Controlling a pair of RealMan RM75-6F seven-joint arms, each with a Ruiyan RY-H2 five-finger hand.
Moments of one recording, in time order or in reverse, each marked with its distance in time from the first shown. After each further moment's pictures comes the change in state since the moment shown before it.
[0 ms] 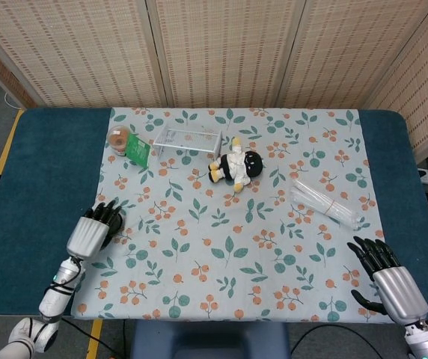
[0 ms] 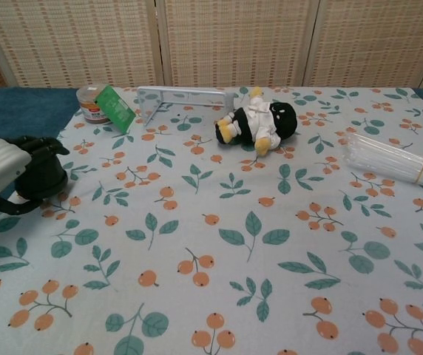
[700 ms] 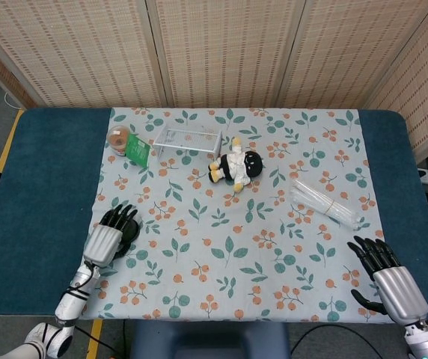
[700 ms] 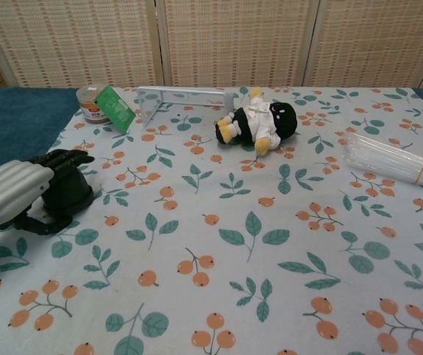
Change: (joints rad) left arm -0.008 0.067 0.090 -0.282 -0.175 -0.171 -0.123; right arm -0.002 -0.001 0.000 -0.001 -0.003 0.009 0.002
